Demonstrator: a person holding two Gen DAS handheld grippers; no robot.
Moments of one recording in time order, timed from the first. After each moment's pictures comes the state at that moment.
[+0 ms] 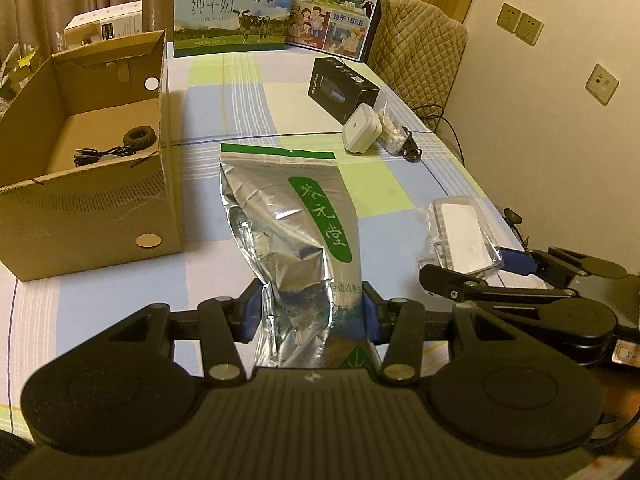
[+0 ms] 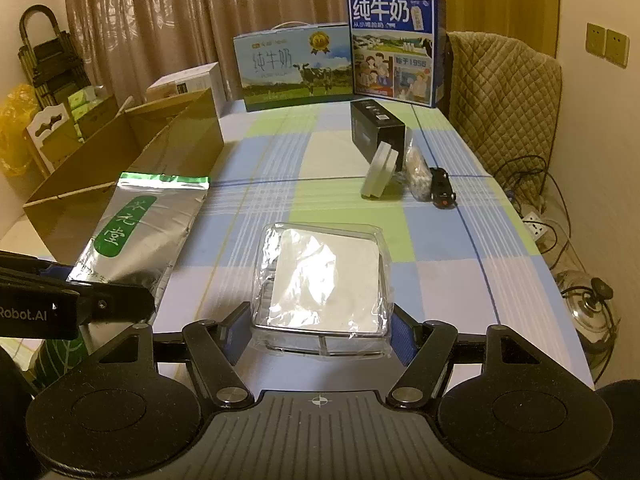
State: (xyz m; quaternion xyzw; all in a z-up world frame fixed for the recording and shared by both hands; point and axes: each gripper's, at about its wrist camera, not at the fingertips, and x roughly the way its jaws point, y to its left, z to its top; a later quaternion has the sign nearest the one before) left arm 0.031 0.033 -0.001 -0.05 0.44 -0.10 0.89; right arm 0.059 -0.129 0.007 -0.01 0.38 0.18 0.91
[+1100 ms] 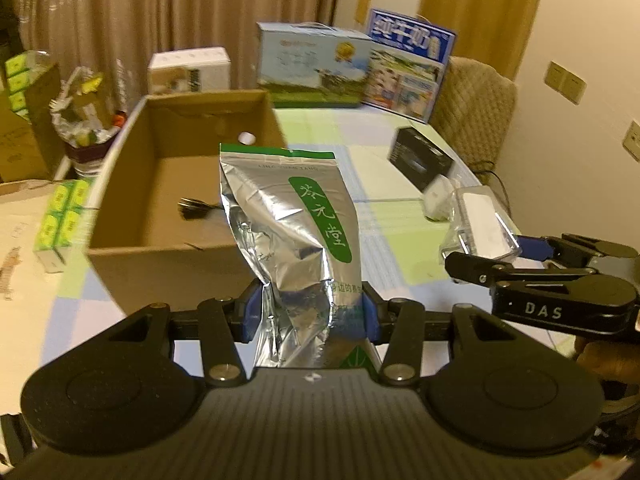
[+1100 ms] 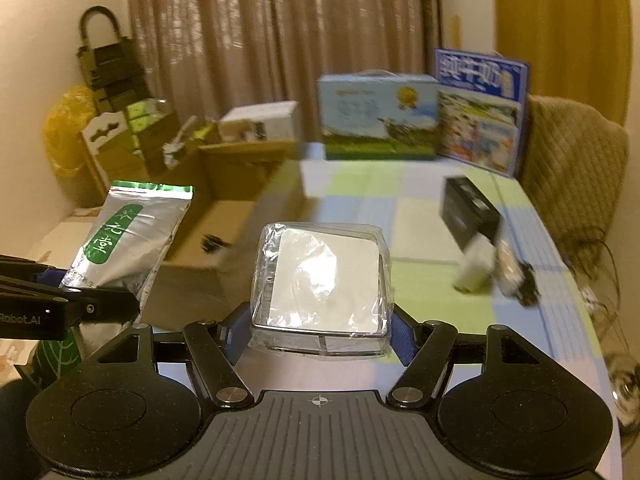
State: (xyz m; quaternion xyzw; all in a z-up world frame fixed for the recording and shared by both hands) left arm 0.022 0.136 0.056 -0.05 0.38 -0.02 0.92; right arm 0.088 -0.035 0.062 -0.03 0.33 0.27 0.91
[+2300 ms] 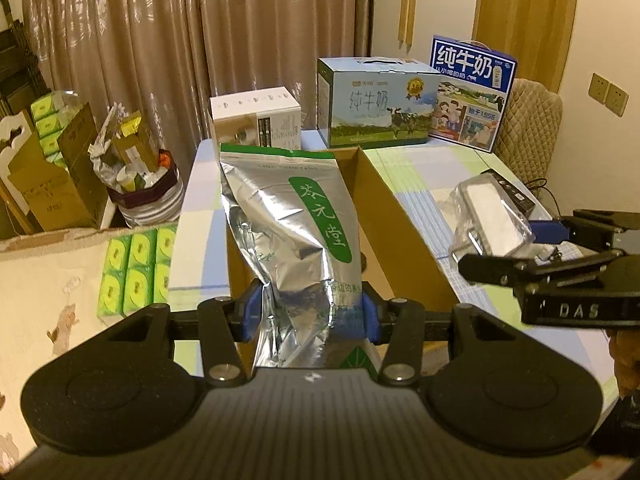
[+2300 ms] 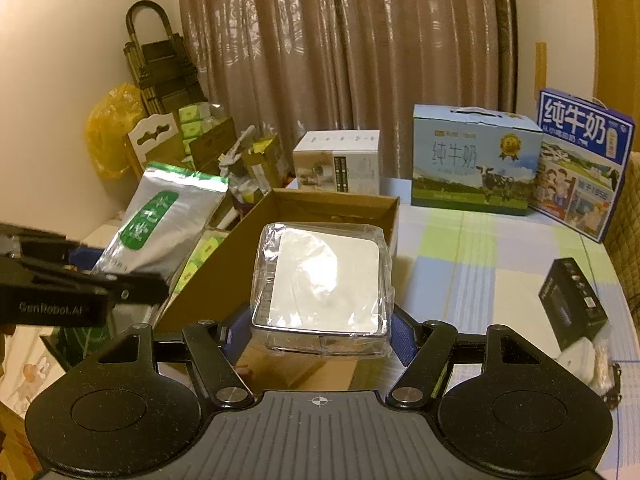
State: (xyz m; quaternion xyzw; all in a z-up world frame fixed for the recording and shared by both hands) left arm 0.092 0.252 0.099 0.00 0.37 0.02 0.93; right arm 0.154 0.092 0.099 -0.05 0.32 0.35 0.88
